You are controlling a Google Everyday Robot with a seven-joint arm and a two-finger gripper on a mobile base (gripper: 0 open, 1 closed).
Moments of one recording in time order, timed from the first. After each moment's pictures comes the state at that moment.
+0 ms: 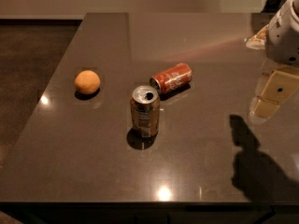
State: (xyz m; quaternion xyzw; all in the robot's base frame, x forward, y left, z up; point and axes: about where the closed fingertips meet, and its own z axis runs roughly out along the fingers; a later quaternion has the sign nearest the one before) arm 0.438 -0.217 0.976 -0.60 0.78 -0.03 0.16
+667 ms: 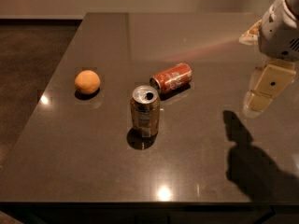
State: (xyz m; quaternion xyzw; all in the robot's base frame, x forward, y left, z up) arm 0.451 -0.208 0.979 -0.61 0.77 -0.03 0.17
